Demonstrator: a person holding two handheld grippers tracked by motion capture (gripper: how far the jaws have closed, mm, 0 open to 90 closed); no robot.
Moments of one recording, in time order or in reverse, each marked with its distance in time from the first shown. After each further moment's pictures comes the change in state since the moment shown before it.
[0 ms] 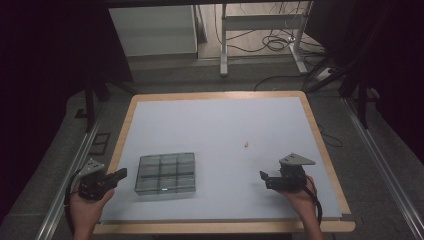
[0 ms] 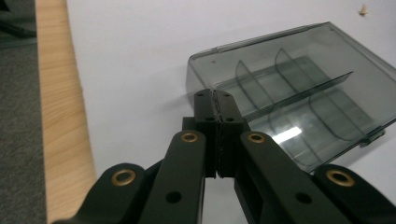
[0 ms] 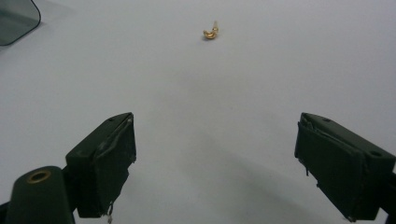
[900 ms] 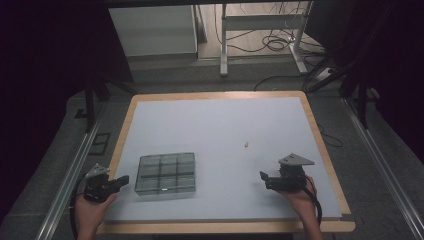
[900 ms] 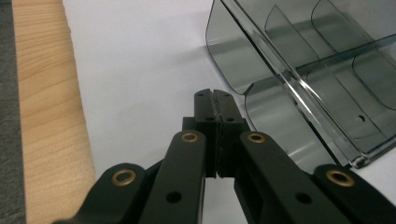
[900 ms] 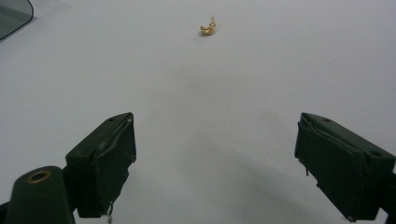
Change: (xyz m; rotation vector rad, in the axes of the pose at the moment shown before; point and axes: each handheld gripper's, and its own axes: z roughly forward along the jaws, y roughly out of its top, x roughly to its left) left arm 0.017 -0.023 0.029 0.103 -0.018 -0.045; right arm 0.000 -0.001 0.001 0.011 -0.014 -0.006
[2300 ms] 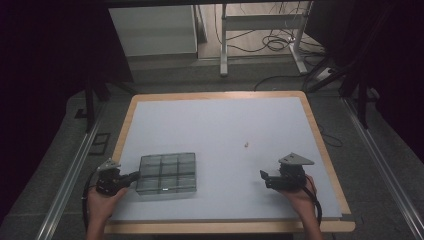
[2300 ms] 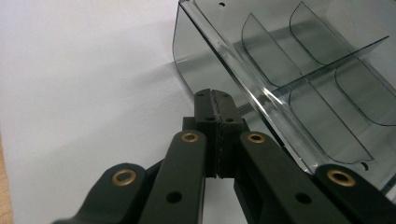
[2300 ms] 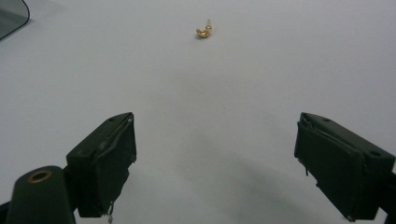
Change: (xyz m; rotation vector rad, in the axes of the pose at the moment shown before) left arm -0.006 0.013 0.028 0.008 -0.097 0.031; right arm -0.001 0.000 0.002 -0.011 -0.010 -0.003
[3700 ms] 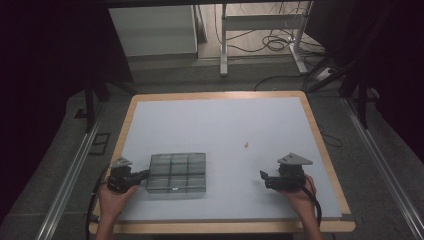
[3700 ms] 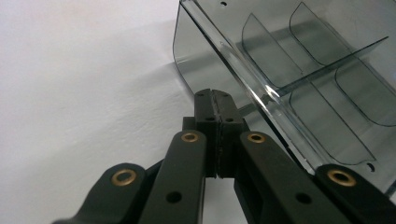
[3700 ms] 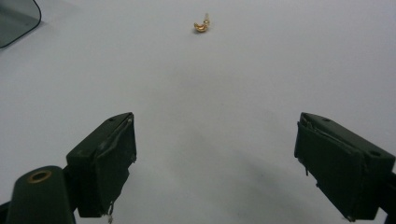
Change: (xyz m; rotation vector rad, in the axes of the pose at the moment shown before) left arm -0.020 0.010 0.021 0.000 -0.043 0.021; right arm 0.000 -0.001 0.003 0.016 -0.012 -0.008
